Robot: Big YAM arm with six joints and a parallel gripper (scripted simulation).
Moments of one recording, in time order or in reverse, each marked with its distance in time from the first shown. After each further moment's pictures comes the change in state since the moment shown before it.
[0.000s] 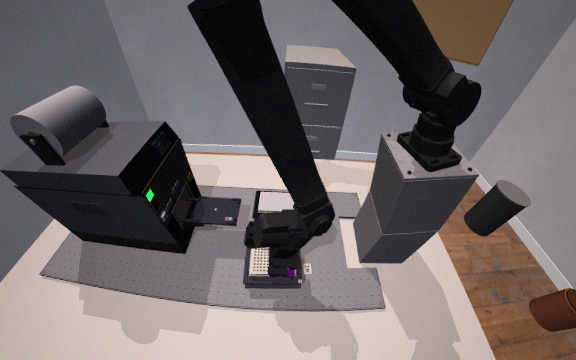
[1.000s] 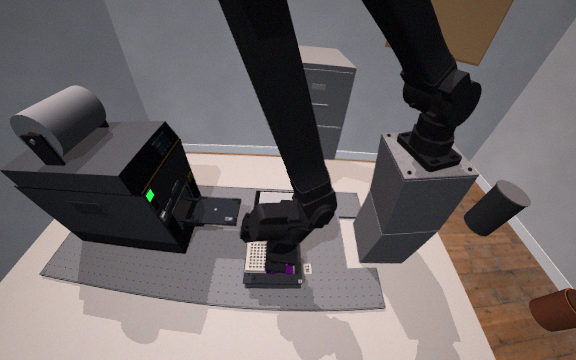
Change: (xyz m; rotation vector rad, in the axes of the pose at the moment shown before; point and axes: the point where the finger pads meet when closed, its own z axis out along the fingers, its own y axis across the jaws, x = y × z) arm -0.018 0.002 -0.028 -0.004 -0.015 0.004
